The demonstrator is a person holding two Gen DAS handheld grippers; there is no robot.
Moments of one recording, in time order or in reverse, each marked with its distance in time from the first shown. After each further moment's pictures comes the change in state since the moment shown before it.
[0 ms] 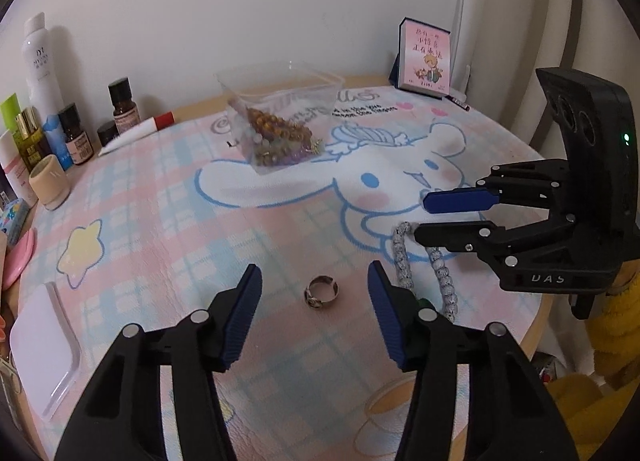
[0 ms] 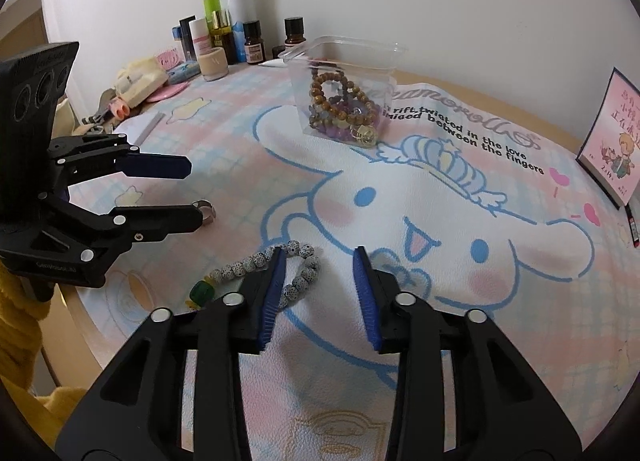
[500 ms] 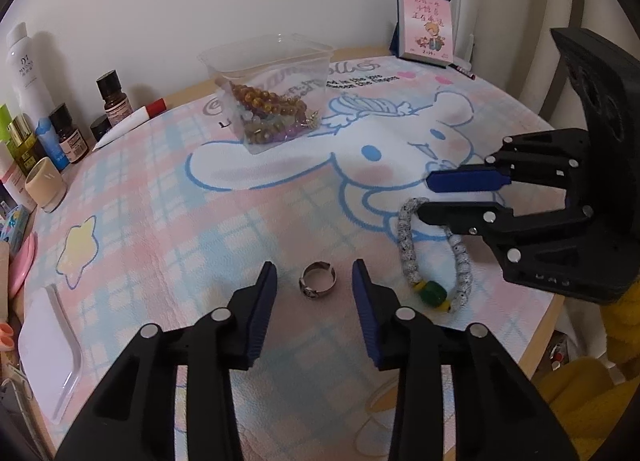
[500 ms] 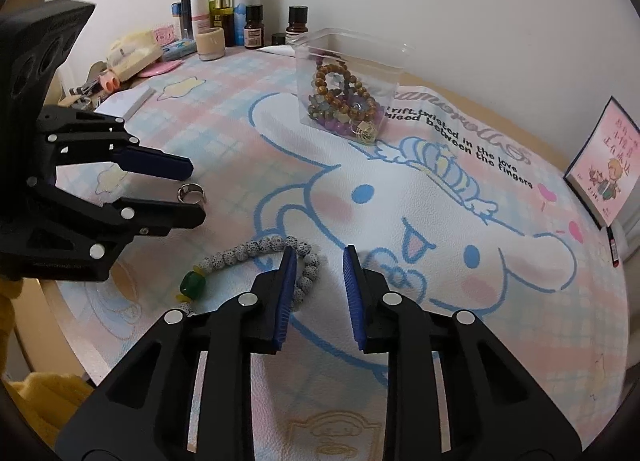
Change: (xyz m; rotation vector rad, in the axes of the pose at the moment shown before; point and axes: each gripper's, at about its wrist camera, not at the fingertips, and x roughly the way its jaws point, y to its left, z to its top) left arm 0.014 -0.009 0.002 0.052 0.097 0.051; right arm 0.005 0.014 0.000 -0.084 0.019 -0.081
